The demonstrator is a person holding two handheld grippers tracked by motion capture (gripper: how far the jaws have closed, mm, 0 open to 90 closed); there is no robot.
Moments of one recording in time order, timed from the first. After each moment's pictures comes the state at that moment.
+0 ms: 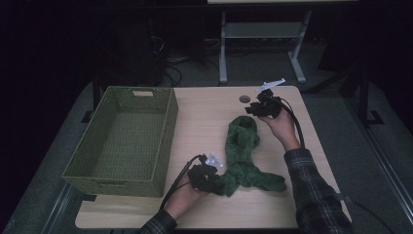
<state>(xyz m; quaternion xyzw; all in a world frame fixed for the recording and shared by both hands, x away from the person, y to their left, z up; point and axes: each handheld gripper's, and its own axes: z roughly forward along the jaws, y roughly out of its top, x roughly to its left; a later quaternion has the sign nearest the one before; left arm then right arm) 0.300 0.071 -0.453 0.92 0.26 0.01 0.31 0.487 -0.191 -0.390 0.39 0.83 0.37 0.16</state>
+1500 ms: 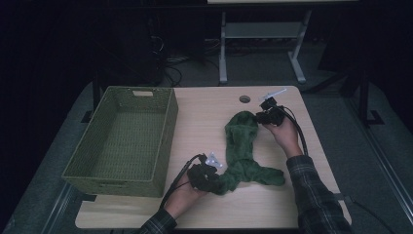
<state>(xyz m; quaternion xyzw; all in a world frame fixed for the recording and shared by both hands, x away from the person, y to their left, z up) 0.299 0.072 -0.451 0.91 0.26 0.03 0.31 0.487 -0.206 -0.423 0.43 0.83 0.33 0.15</state>
